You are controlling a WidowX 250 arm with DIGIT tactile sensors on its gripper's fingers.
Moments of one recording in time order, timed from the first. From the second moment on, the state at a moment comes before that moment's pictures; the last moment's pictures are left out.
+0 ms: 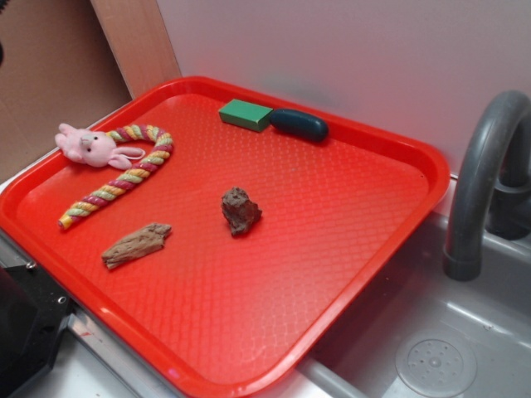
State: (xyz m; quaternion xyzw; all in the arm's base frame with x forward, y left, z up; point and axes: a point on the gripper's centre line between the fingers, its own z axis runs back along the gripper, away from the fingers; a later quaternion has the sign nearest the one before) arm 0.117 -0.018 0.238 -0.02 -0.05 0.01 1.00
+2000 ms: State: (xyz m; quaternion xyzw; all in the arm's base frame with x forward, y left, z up) arm 0.243 -0.078 0.050 0.02 -0.01 -0.04 1.00
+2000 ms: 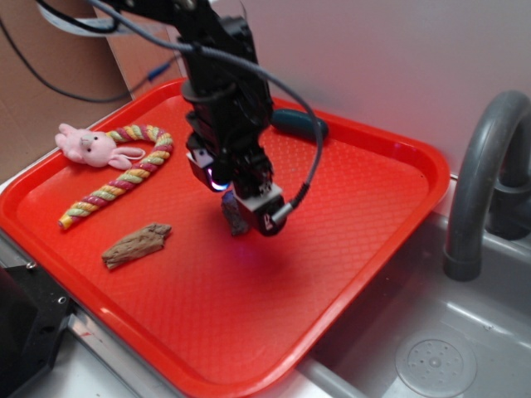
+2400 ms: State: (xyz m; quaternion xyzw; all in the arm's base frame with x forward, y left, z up) arm 0.253 -0.066 0.029 0.06 0.01 -0.05 1.00
